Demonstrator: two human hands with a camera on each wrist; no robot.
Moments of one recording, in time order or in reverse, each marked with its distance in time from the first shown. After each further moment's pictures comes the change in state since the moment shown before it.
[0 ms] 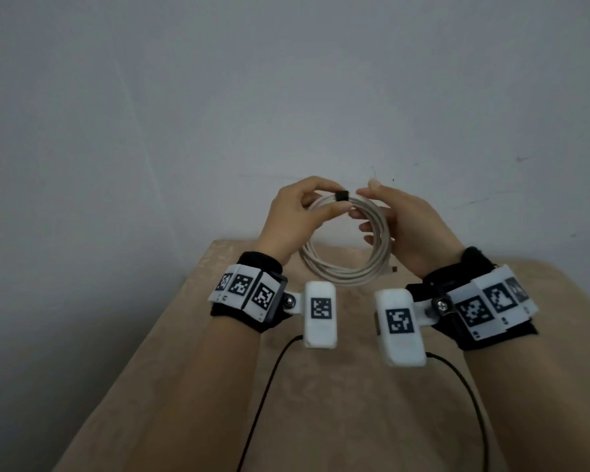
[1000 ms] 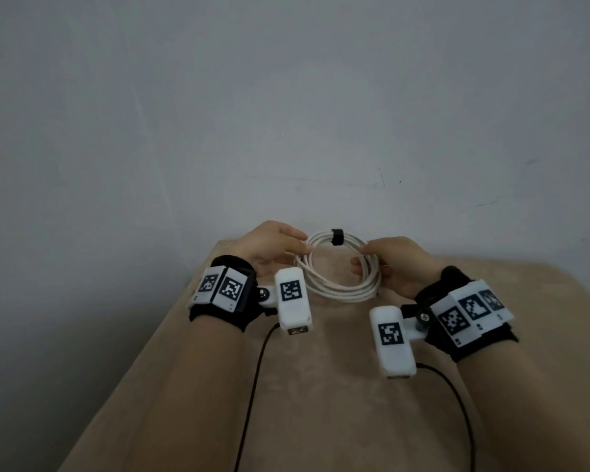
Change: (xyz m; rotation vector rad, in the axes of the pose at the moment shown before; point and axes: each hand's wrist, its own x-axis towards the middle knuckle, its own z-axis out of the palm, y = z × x) left_hand -0.005 -0.022 -0.039 -0.050 -0.141 -0.710; right_hand 0.015 0.045 0.001 -0.028 0.043 0.313
